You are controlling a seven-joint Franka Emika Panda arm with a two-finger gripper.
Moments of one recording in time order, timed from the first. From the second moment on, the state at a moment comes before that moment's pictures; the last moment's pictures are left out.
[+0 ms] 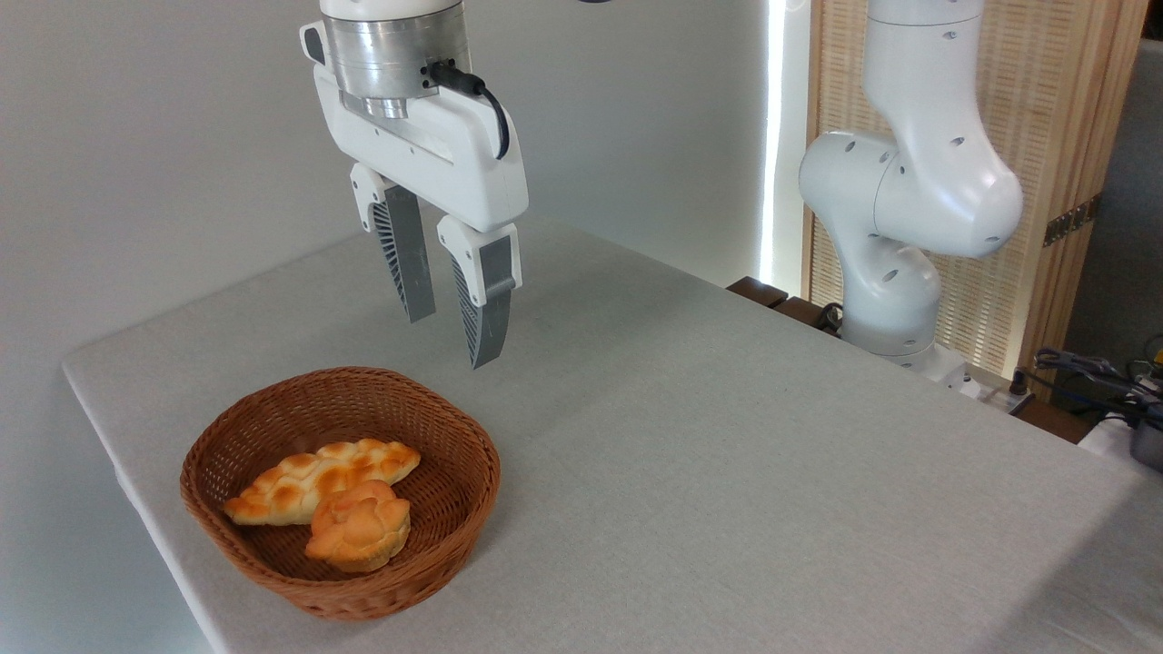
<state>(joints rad) 0.02 -0.01 -0.05 -1.64 -0.08 1.67 0.73</state>
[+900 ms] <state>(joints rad) -0.01 0.08 -0.16 -1.70 -0.09 2.01 0.73</state>
